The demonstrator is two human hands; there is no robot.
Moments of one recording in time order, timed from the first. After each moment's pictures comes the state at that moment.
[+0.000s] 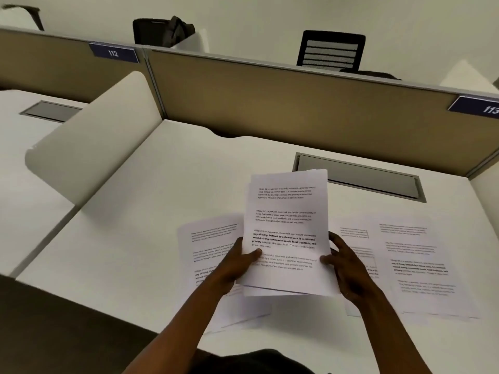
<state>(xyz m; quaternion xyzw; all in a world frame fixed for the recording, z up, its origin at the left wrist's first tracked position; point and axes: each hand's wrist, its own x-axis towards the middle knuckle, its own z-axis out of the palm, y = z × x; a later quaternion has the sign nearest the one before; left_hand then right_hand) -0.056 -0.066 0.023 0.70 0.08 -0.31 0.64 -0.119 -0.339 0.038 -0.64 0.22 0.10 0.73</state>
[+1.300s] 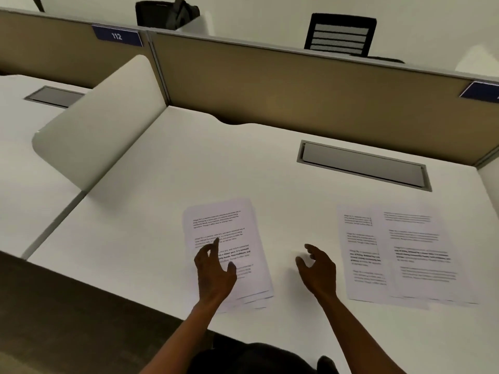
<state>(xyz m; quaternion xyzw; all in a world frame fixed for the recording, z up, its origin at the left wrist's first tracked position) -0.121 -0.016 -0.014 0.90 0.12 -0.06 0.42 -0.140 -0.264 -0.024 -0.86 0.26 -0.02 0.43</state>
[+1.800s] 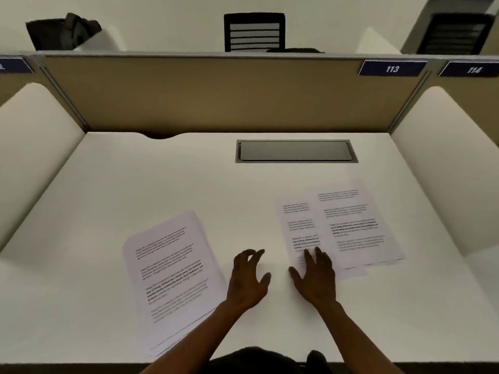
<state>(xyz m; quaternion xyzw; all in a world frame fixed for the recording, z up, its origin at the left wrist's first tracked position) -0.130 -0.167 -0.029 0.89 -0.20 -0.18 0.36 -0.205 -0.355 -0.056 -0.93 0.31 0.06 0.19</state>
